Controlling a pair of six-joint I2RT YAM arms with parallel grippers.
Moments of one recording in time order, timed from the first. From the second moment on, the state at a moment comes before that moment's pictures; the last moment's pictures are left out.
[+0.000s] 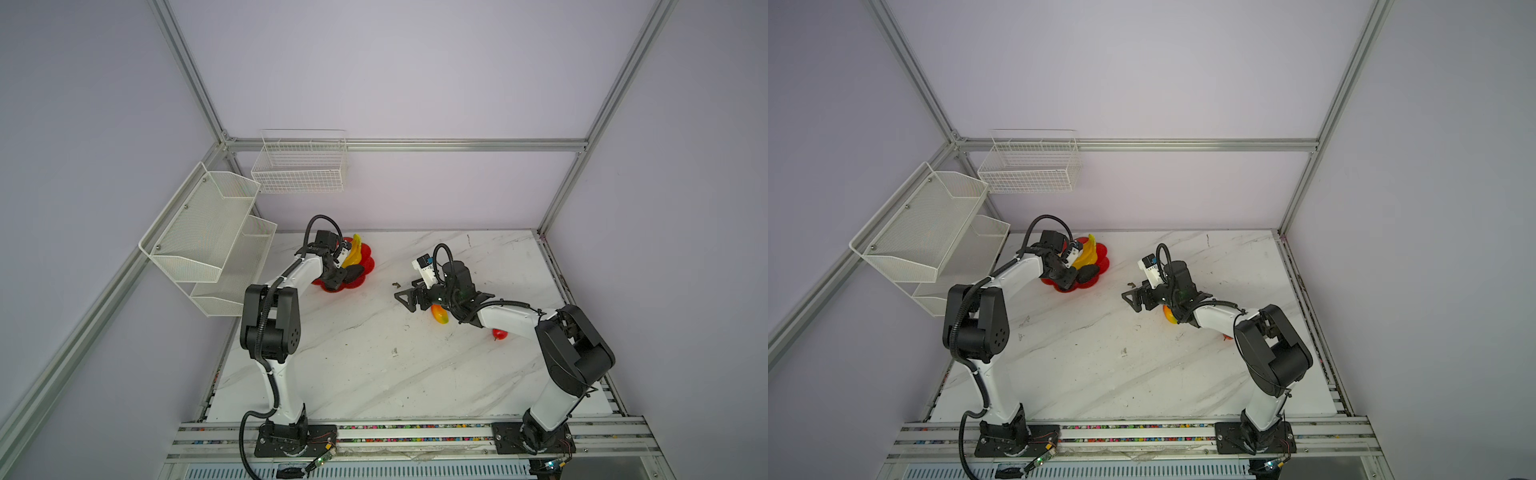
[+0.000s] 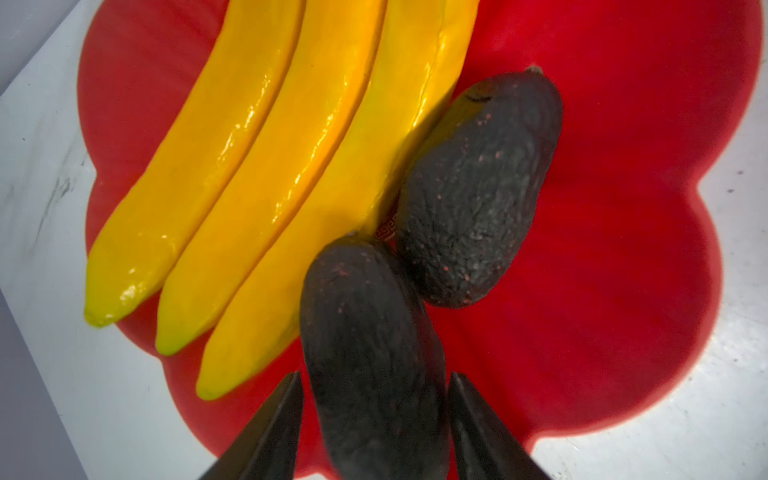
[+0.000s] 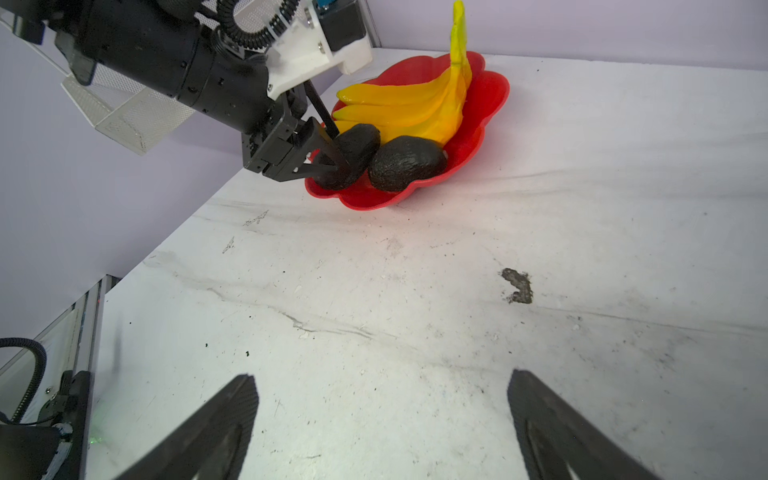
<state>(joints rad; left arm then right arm) -0.11 1.97 1.52 -0.64 -0.09 0.43 0.57 1.72 0.98 0.29 -0.47 0.20</state>
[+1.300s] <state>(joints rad) -0.43 1.46 1.07 -0.31 0.25 0.11 0.50 1.69 0.93 -0.15 -0.09 0.34</state>
